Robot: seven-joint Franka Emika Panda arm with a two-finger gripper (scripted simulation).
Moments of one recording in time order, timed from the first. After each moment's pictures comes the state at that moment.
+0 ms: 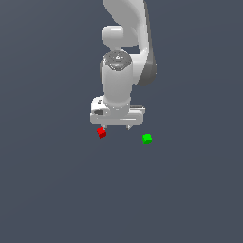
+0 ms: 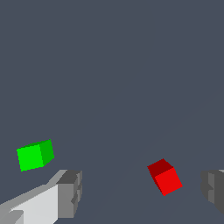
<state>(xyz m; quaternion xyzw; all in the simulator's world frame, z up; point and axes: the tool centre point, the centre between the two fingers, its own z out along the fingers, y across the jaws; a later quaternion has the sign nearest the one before) -0.004 -0.021 0.179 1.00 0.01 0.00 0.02</state>
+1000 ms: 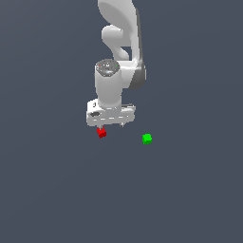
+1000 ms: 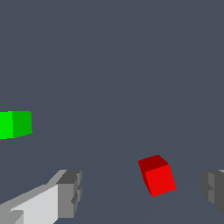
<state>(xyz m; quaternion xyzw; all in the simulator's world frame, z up) -0.037 -0.047 0.143 1.00 0.08 0.00 0.01</state>
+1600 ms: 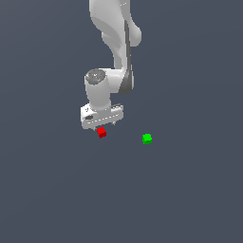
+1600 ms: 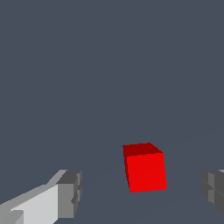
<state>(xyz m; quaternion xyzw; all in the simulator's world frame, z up) -0.073 -0.089 0.095 0.98 0.18 0.00 0.00</state>
